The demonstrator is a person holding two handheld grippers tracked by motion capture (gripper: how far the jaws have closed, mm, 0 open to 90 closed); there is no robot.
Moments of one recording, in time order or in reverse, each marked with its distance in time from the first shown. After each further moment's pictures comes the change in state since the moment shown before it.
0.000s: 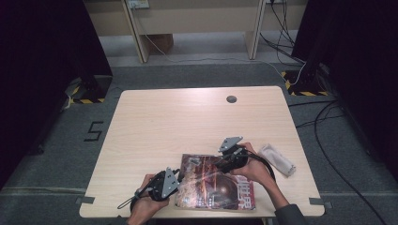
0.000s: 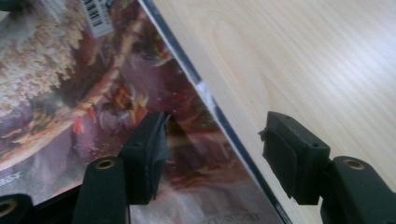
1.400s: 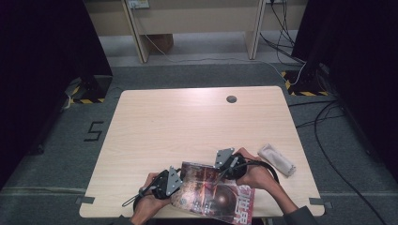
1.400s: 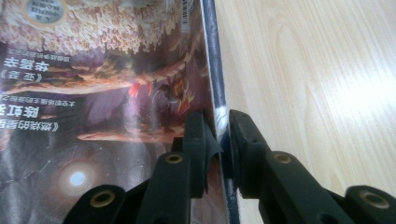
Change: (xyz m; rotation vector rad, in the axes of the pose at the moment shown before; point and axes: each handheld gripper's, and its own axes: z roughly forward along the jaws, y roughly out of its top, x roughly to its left) left arm 0.000 -0.004 0.016 0.044 0.003 0.006; right arm 0.038 0.013 -0.030 0.115 0.028 -0.298
